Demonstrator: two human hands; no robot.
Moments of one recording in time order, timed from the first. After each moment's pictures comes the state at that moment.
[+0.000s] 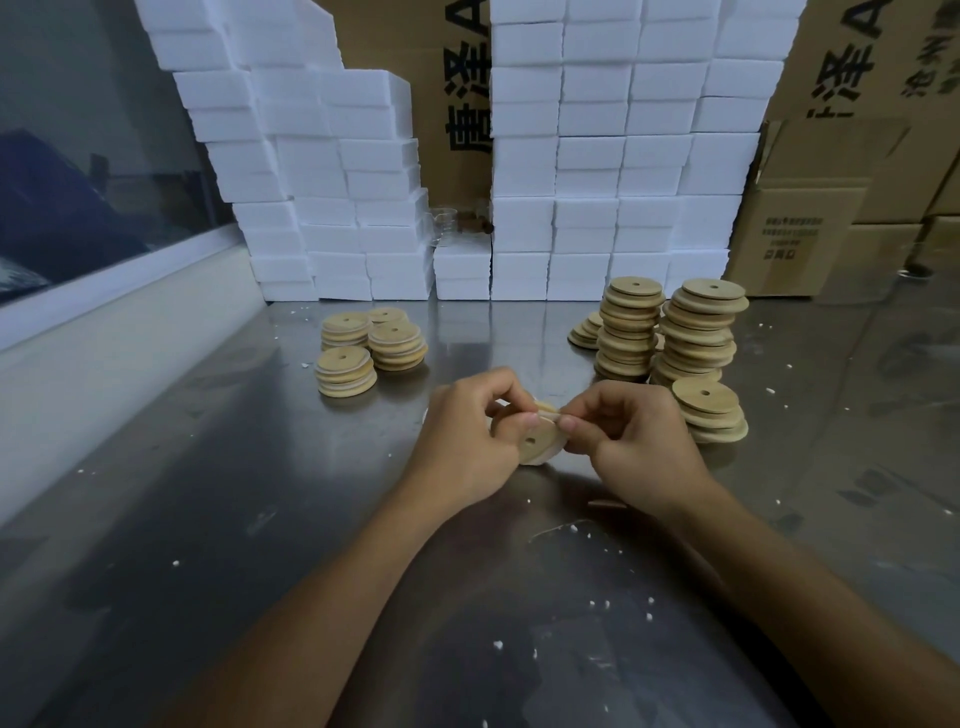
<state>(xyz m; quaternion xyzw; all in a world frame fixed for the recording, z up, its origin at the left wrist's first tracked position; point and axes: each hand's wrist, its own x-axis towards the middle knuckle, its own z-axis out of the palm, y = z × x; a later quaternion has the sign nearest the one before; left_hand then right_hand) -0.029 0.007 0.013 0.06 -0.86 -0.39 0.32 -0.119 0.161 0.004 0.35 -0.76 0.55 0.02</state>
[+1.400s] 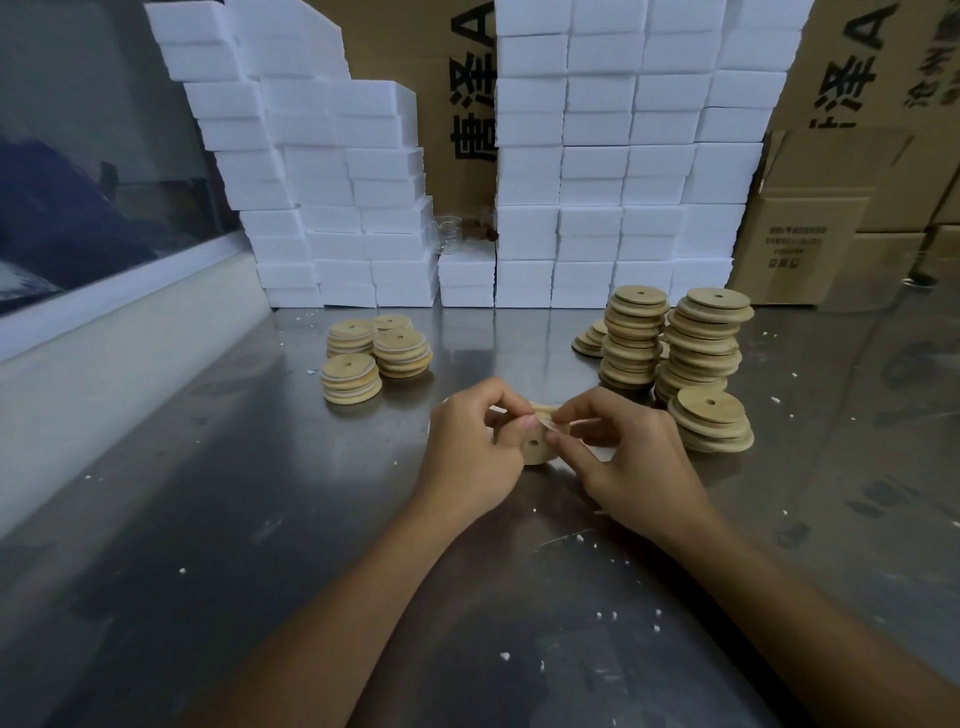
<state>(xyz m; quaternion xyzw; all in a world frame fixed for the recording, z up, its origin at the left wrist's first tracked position) -0.031 0.011 0.007 0.10 -0.82 -0.46 0.33 -0.107 0.161 0.003 0.41 -0.77 0.47 0.13</state>
